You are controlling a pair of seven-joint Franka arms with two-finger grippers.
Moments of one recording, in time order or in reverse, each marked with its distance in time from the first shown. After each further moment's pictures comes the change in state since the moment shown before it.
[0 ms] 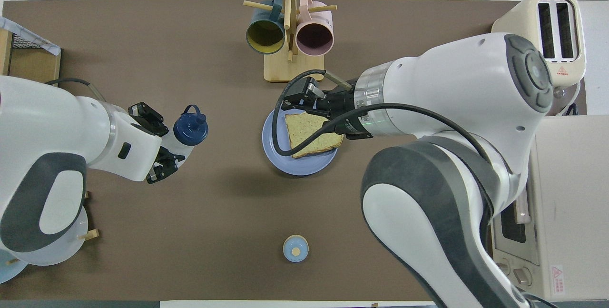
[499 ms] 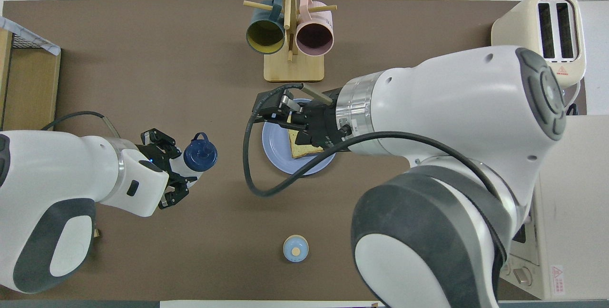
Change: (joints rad) left arm -0.070 -0.150 -0.015 -0.174 -0.012 0.087 -0.057; right arm 0.068 -0.035 0.046 0.041 0.031 0.041 0.007
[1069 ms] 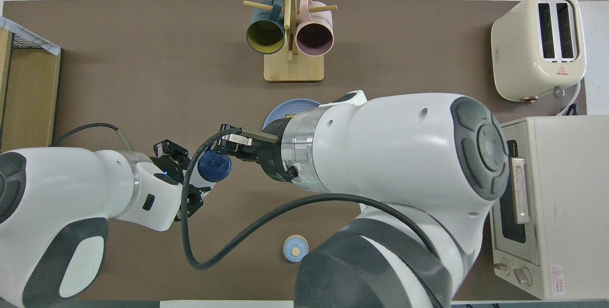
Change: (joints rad) left arm -0.014 -0.003 -0.006 -0.001 0.000 0.000 -0.068; right arm 0.060 0.003 0.004 -0.002 -0.048 0.042 -0.001
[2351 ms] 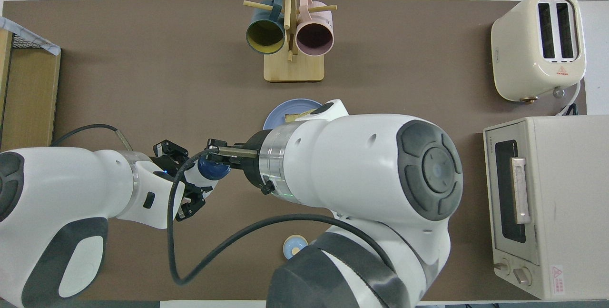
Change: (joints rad) left arm 0.000 0.000 0.000 0.000 -0.014 0.004 -0.028; right arm 0.040 0.019 0.001 -0.015 -0.062 0.043 -0.001
